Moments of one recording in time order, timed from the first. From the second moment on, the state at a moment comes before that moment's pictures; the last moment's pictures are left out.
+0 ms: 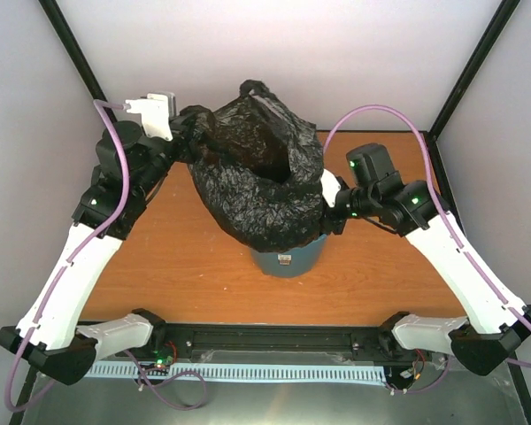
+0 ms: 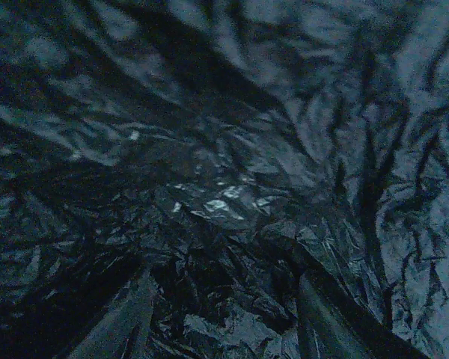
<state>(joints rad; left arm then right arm) -0.43 1.13 1.47 -0.42 -0.06 -0.18 0.59 1.21 1.47 -1.02 -0.45 -0.46</state>
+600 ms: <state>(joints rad) -0.43 1.14 1.41 -0.35 0.05 -0.18 0.46 1.18 1.46 -1.09 -0.47 -0.30</state>
